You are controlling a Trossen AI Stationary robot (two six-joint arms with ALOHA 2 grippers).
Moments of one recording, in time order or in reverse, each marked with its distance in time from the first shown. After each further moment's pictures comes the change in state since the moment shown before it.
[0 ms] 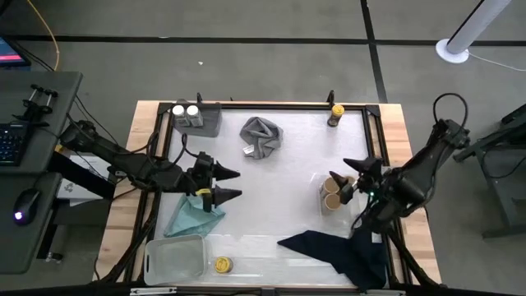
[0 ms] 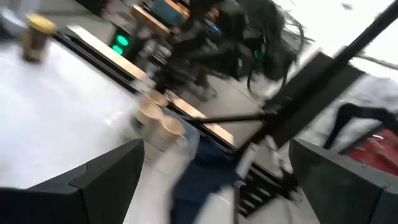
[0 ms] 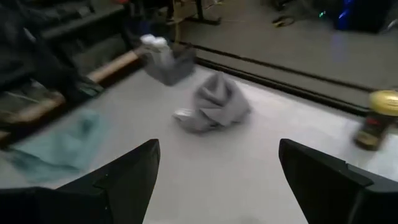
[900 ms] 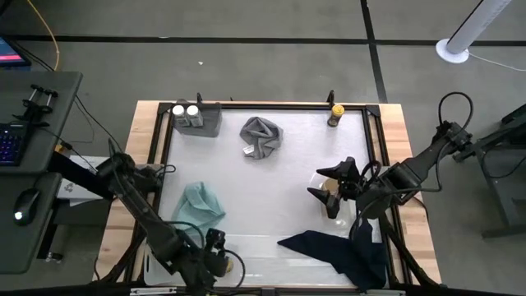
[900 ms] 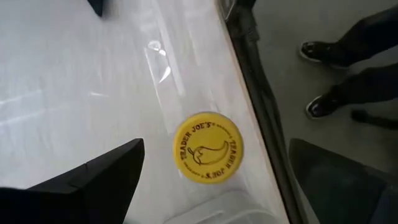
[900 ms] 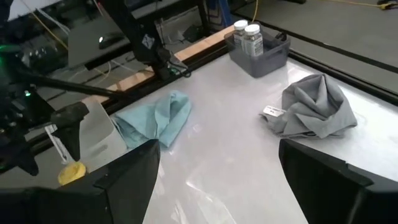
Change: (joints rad) left arm -0.405 0.713 0.682 -0.981 0.258 0.210; right arm -0.147 0.012 0.072 0.687 -0.295 -0.787
